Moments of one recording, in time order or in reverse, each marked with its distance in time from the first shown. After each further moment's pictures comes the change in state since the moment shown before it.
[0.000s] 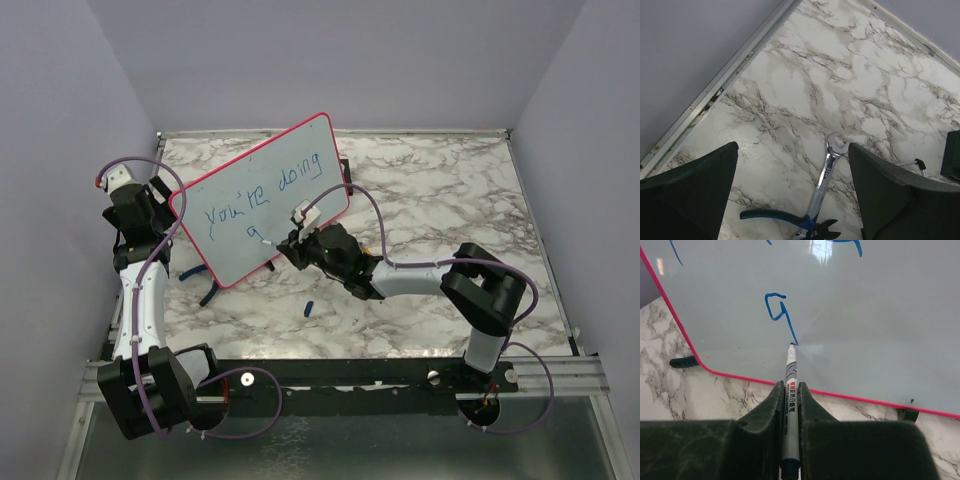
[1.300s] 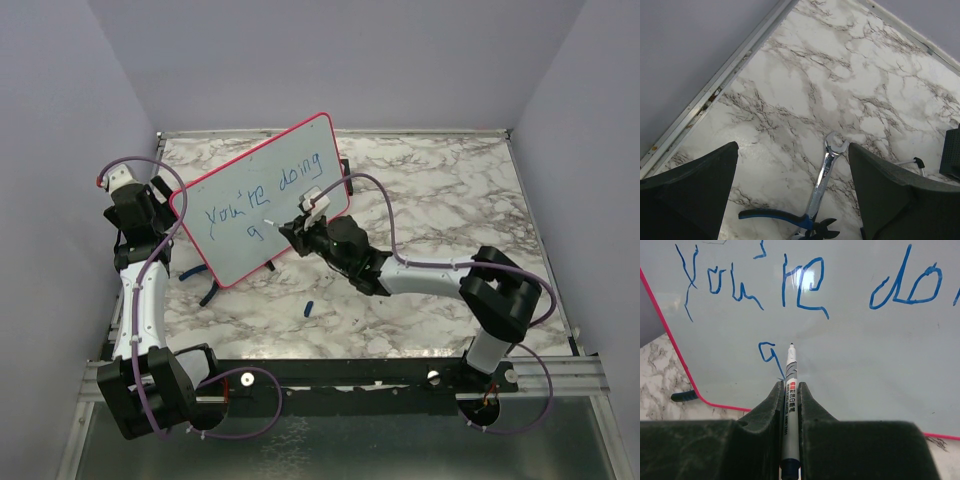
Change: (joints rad) left arm -0.007 0.000 0.000 0.000 0.001 0.000; right arm -0.007 -0.085 0.018 0.010 0.078 -0.031
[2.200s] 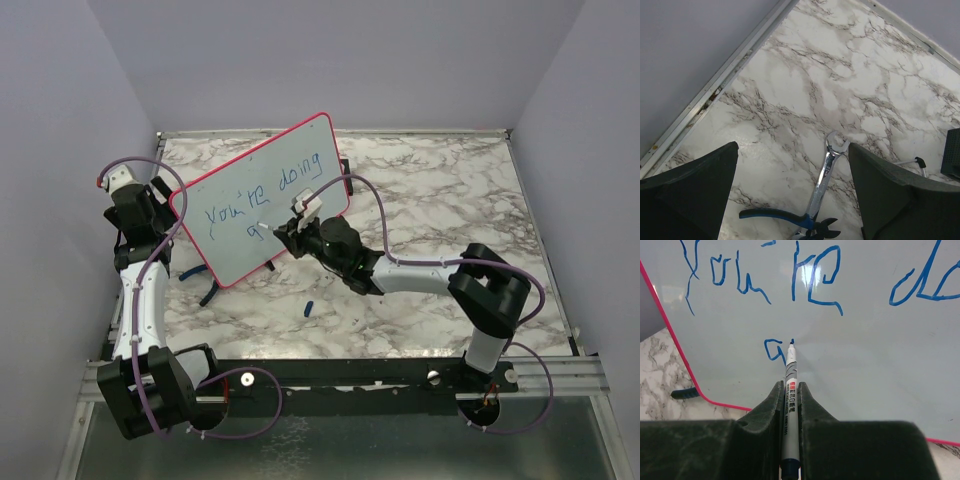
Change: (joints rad) left arm 0.000 0.000 -0.002 0.000 -0.001 0.000; right arm 0.000 0.062 0.043 0.003 -0.024 -0.003
